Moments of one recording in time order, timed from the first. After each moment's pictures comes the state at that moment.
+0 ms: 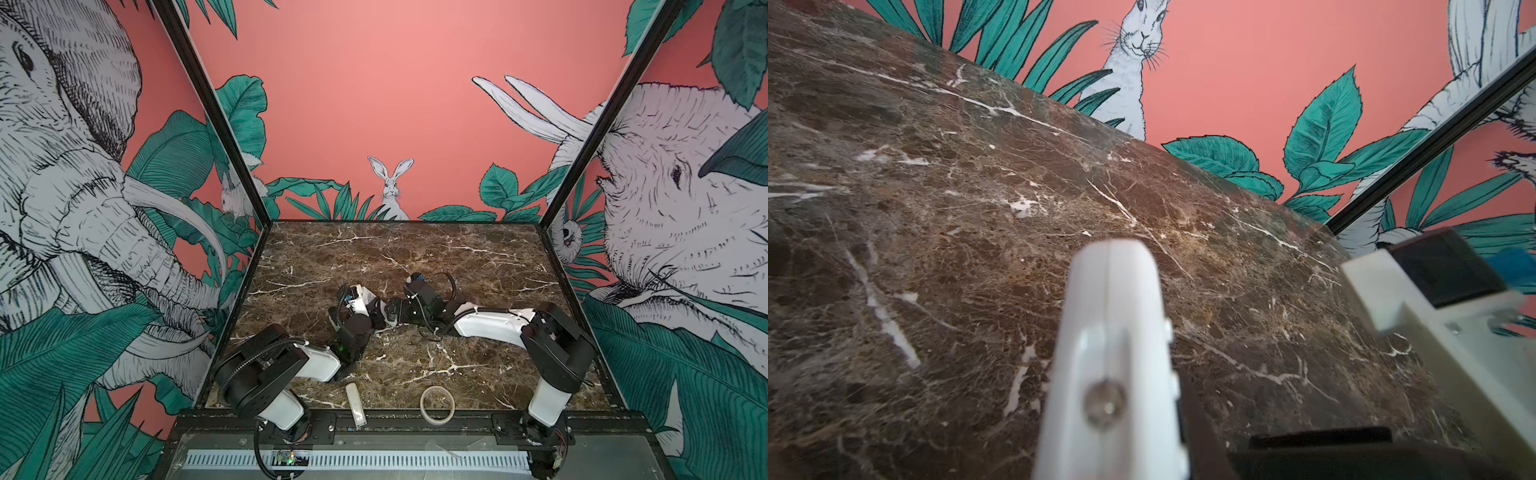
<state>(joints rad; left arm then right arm) -0.82 1.52 0.31 0.94 -0.45 -0.61 0.88 1.79 1.07 -0.14 0.06 0.78</state>
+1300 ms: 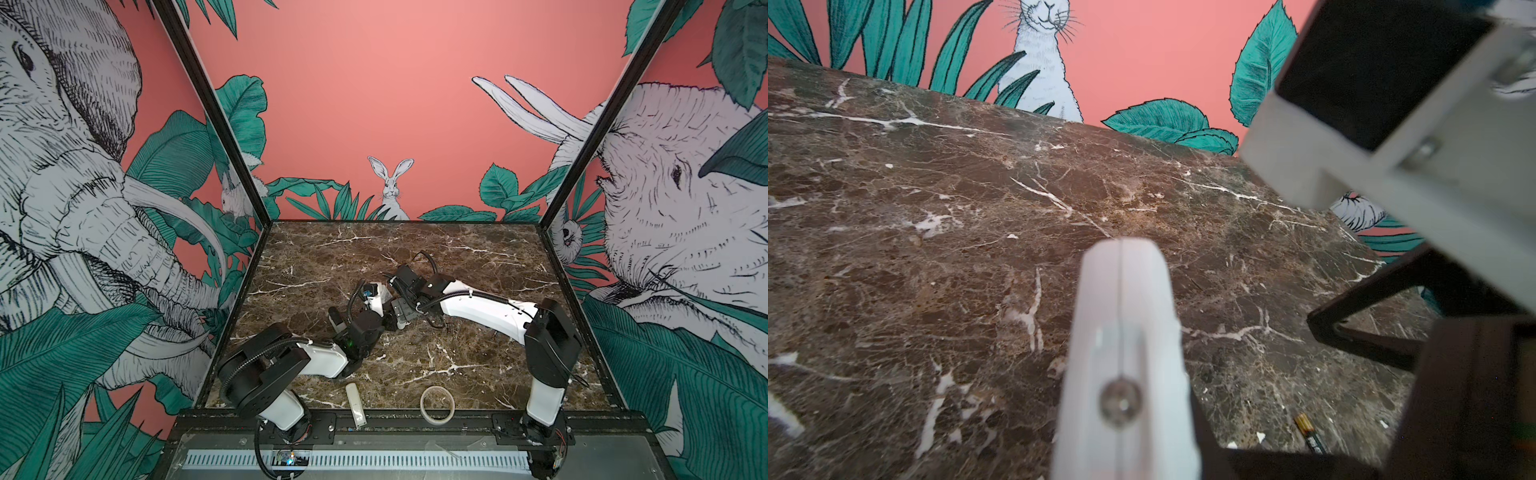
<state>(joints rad) -0.87 1.54 0.40 0.86 -0.35 -0.47 0.91 1.85 1.46 -0.82 0.37 0.38</state>
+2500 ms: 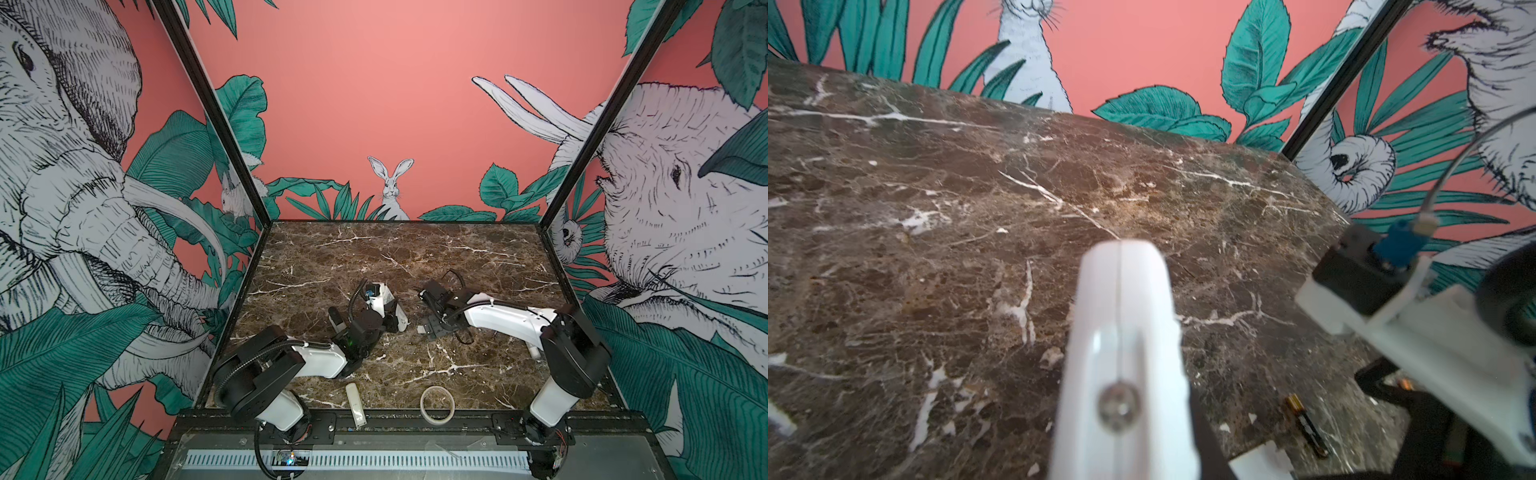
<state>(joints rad) -0.89 1.47 0.41 0.76 -0.30 -0.45 0.77 1.65 1.06 -0.72 0.27 0.39</state>
